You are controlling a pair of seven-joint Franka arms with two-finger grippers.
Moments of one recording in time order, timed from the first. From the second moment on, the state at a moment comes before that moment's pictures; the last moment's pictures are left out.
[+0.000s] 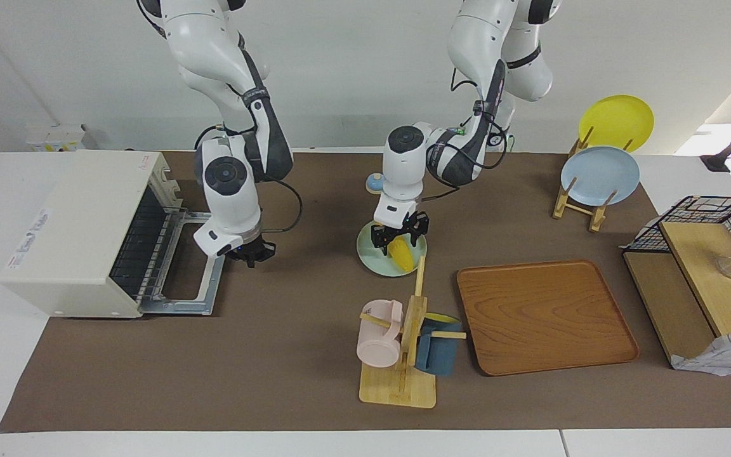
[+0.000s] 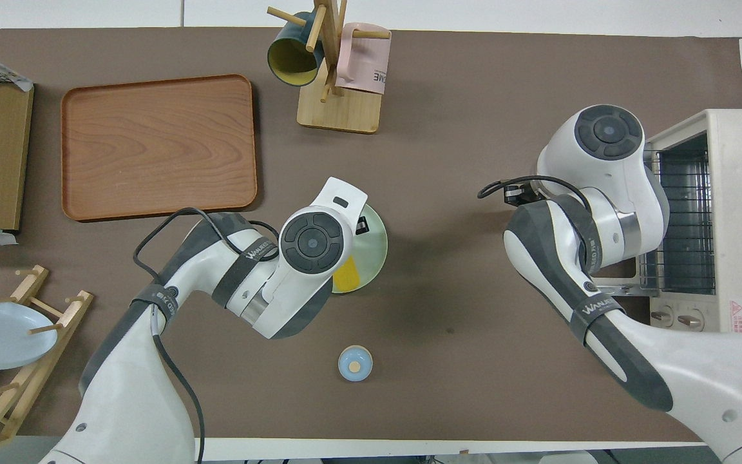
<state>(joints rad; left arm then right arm) -0.97 0.30 0.22 -2.02 0.04 2.40 -0.99 0.19 0.24 0.01 -2.03 -0.12 2.16 0.30</state>
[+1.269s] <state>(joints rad) -0.39 0.38 0.26 -1.76 -0.14 2.22 -0.12 0.15 0.25 0.02 -2.05 -0.29 2.13 0.16</state>
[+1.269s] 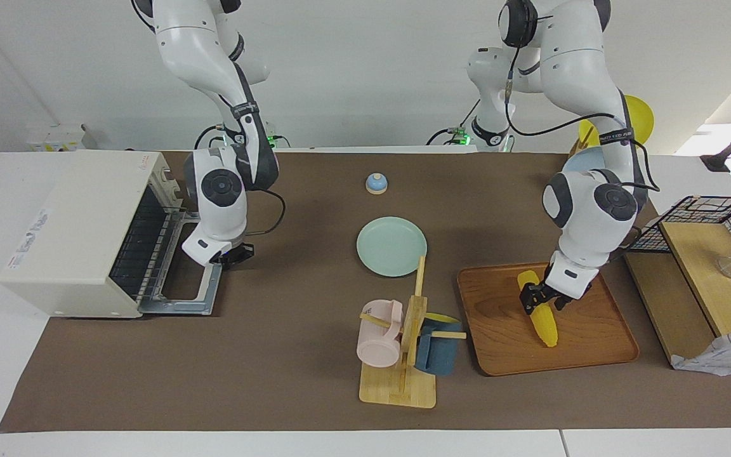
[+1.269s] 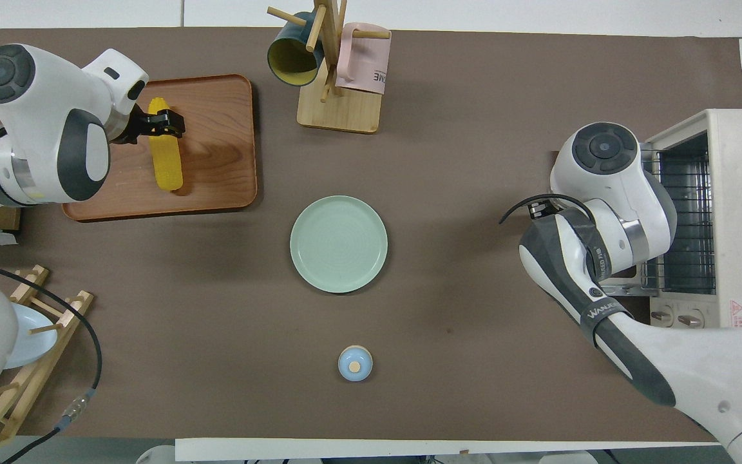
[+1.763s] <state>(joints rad) -0.39 0.03 0.30 -1.55 -0.03 1.50 -0.08 0.11 0.18 0.02 -1.91 -0.29 1.90 0.04</state>
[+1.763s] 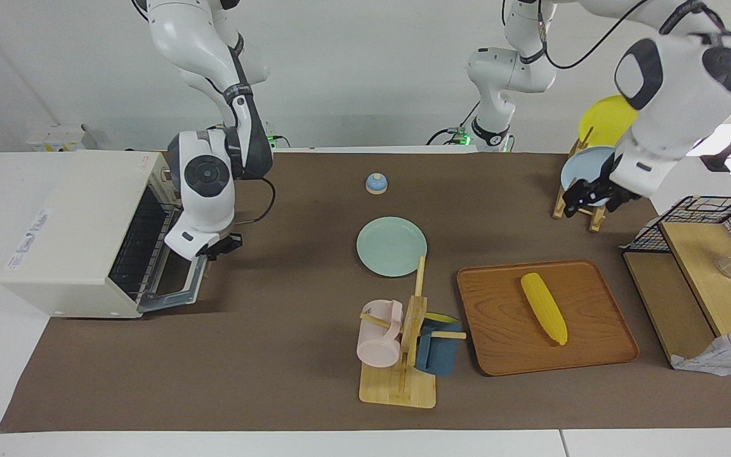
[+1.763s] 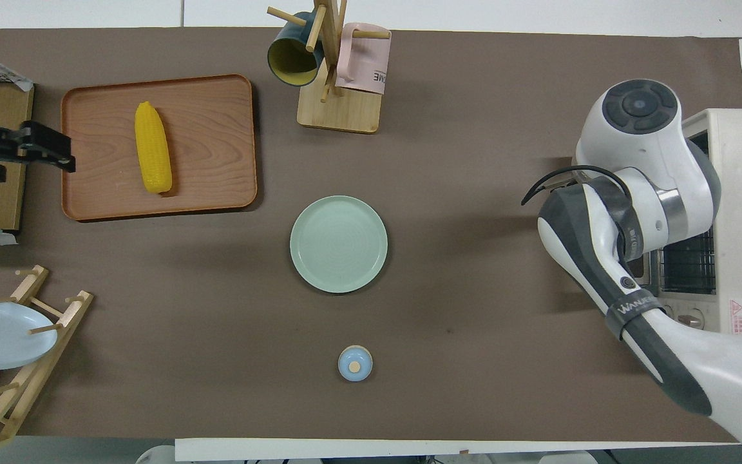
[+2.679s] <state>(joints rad) -0.39 0.05 0.30 -1.52 -0.03 1.46 -0.04 -0.09 -0.05 0.01 -1.86 -0.07 1.75 -0.18</state>
